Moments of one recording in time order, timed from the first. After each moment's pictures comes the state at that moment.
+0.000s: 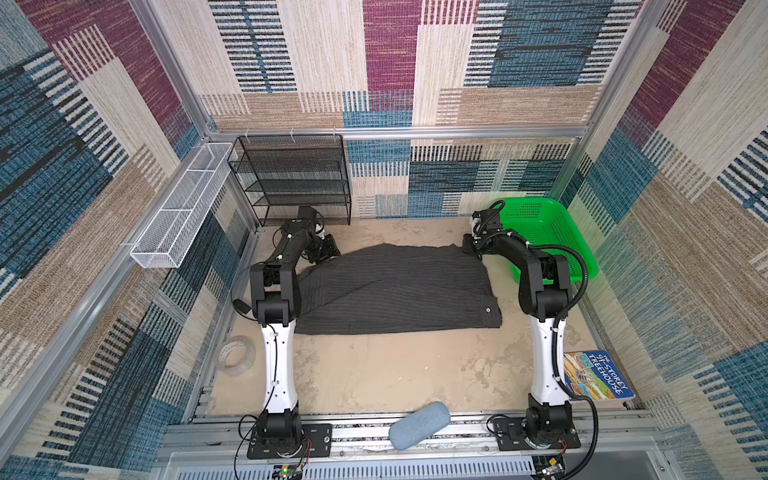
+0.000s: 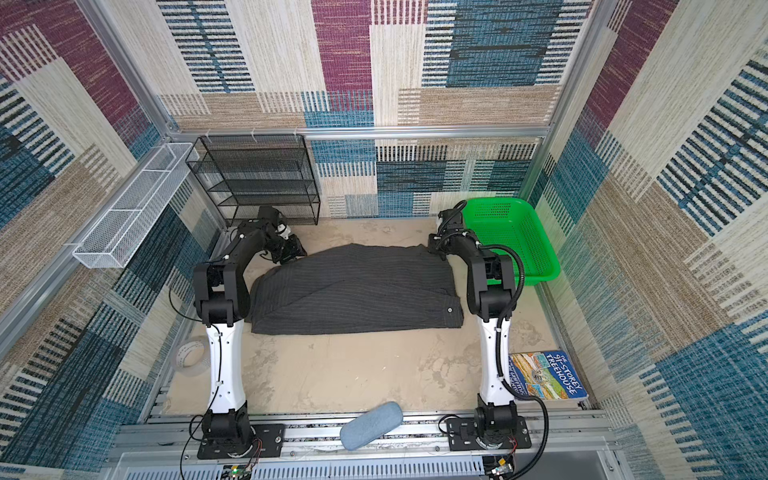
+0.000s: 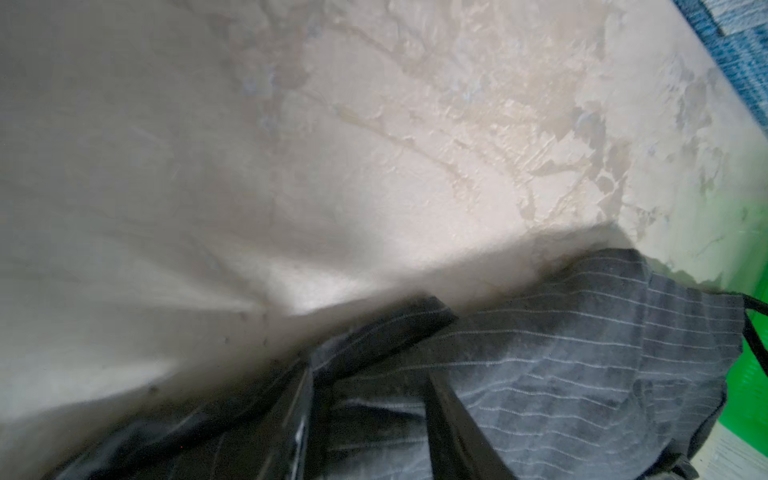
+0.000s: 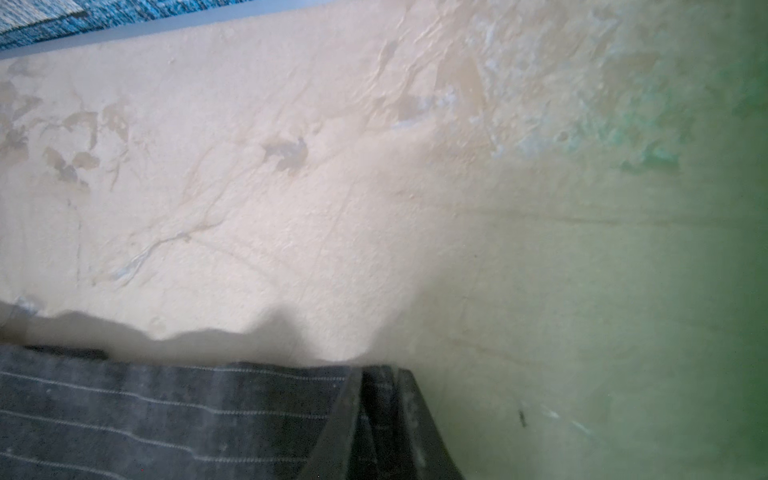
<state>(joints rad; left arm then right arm) -0.01 2.44 2.14 -0.91 0.35 -0.35 0.07 2.38 1.88 -0.42 -0.15 0.14</state>
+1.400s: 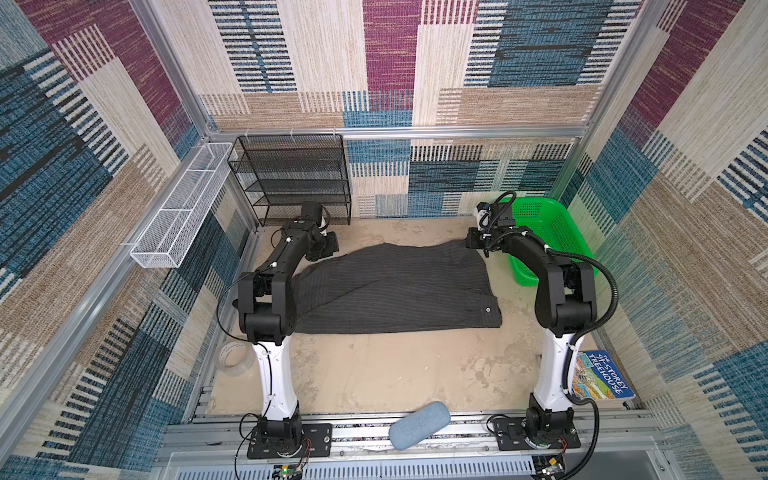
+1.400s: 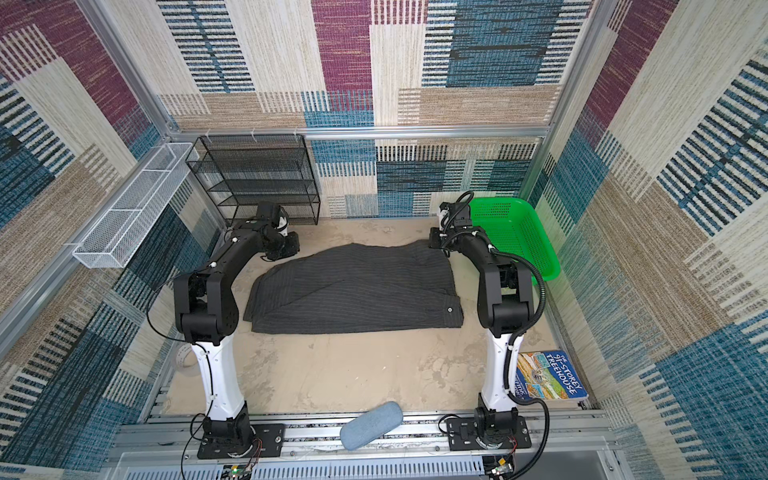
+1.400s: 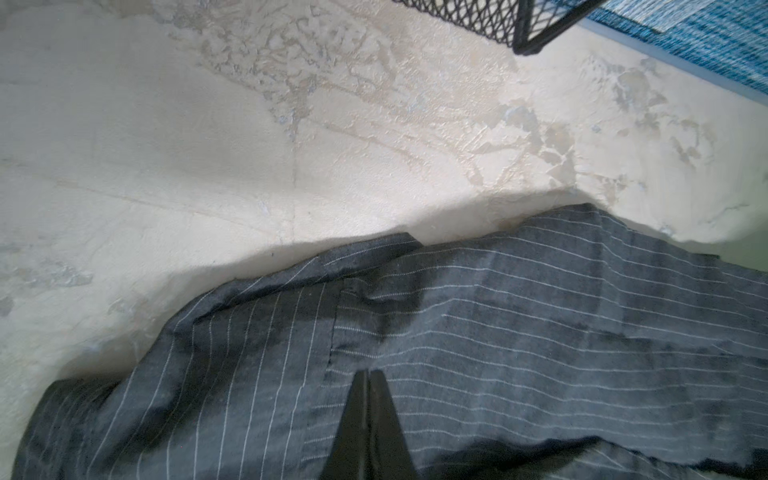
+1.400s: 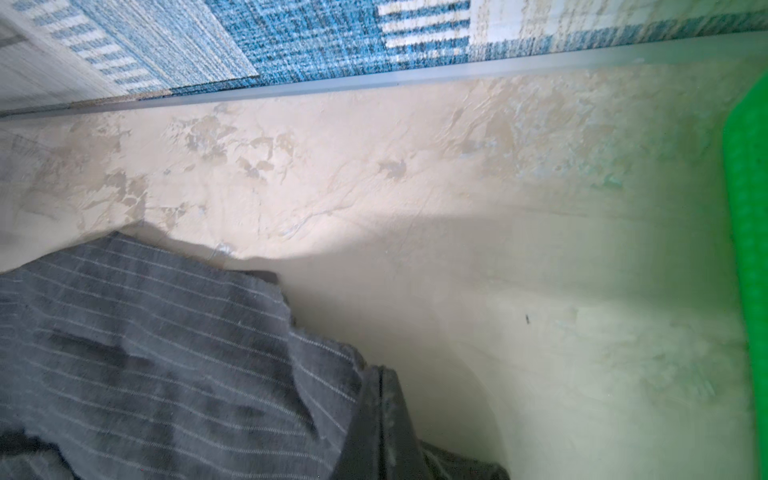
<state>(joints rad) -0.08 2.10 1.81 -0.75 0.14 -0.30 0.07 2.08 1.65 -0.39 -0.26 0.13</state>
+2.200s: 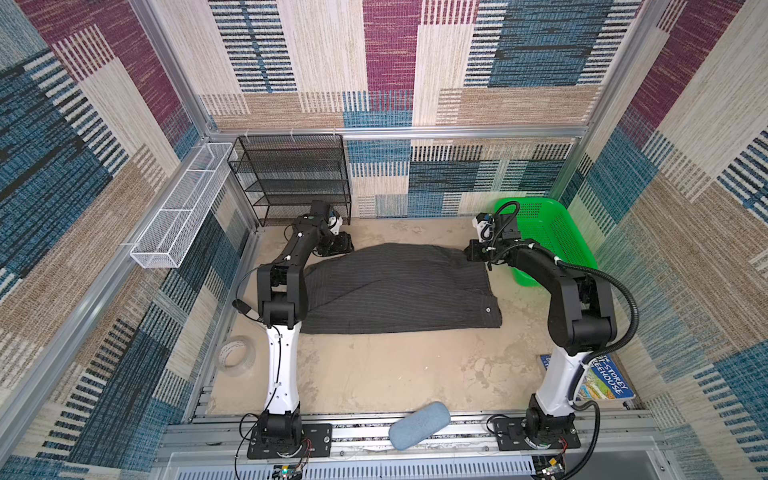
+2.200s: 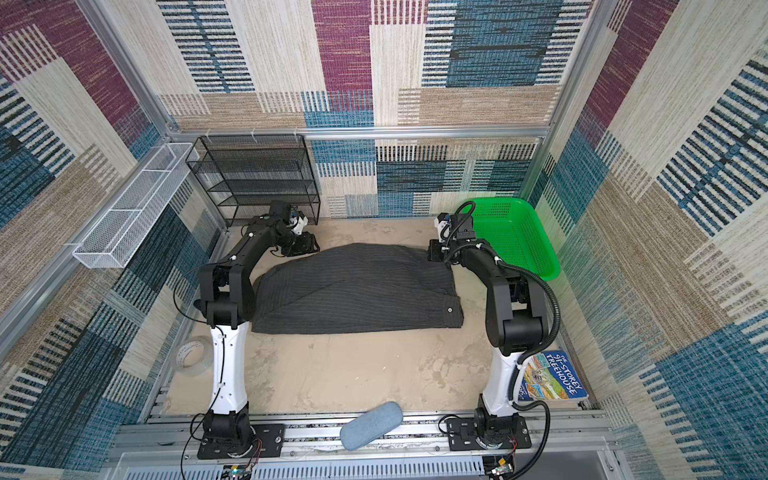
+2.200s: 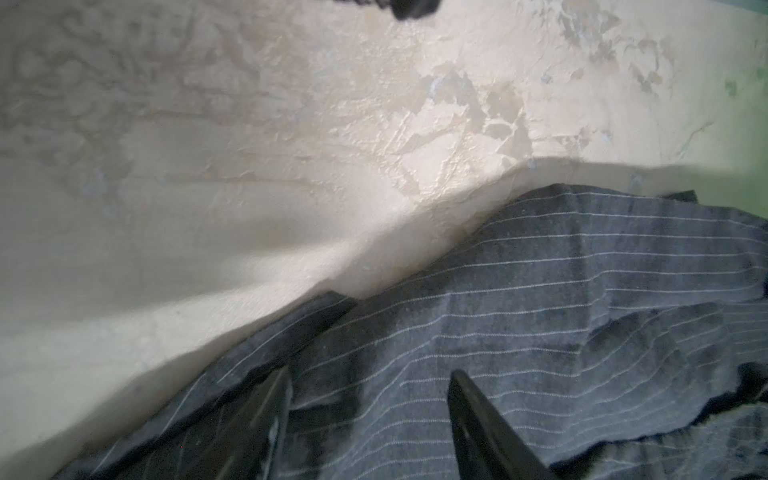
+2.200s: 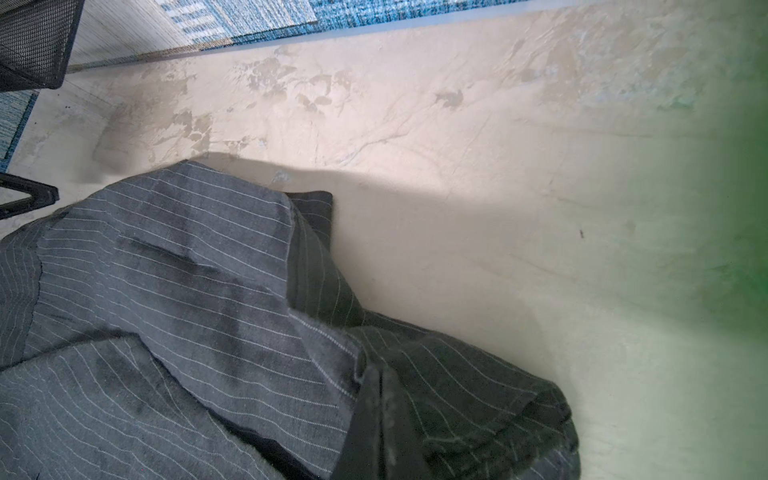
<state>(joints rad) -0.10 2.41 2.16 -0.86 0.32 -0.10 0.08 1.92 1.42 -0.34 -0.34 0.11</state>
